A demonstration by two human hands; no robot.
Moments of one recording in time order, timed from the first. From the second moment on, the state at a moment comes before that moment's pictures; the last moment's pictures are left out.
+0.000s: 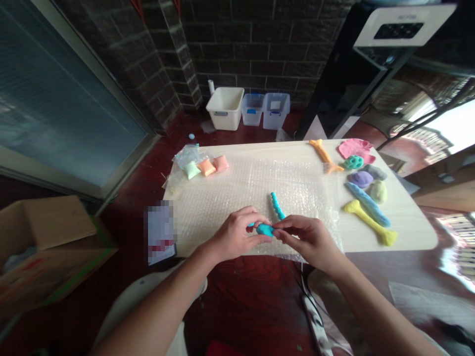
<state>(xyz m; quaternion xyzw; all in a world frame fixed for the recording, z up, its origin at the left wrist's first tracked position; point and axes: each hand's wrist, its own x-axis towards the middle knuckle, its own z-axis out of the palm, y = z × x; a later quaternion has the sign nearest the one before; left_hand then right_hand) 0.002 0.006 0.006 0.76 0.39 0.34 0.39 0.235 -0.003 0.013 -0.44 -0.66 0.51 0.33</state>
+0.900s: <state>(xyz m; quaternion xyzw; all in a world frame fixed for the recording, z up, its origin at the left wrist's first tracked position) 0.002 0.002 -0.001 0.81 0.39 0.31 0.30 0.228 -0.001 -0.003 -0.50 -0.53 0.62 0.29</state>
